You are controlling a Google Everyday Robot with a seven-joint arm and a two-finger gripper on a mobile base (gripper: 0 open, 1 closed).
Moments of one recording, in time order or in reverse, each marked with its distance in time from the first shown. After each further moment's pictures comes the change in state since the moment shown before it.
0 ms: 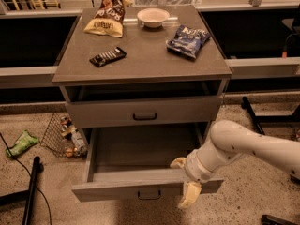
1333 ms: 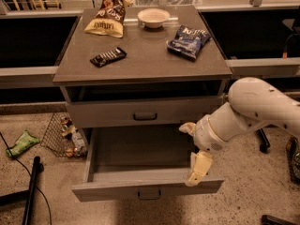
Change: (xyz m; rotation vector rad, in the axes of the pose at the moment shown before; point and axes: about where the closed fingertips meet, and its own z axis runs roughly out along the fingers) arm -0.077 -0.003 -0.128 0.147 0.026 0.035
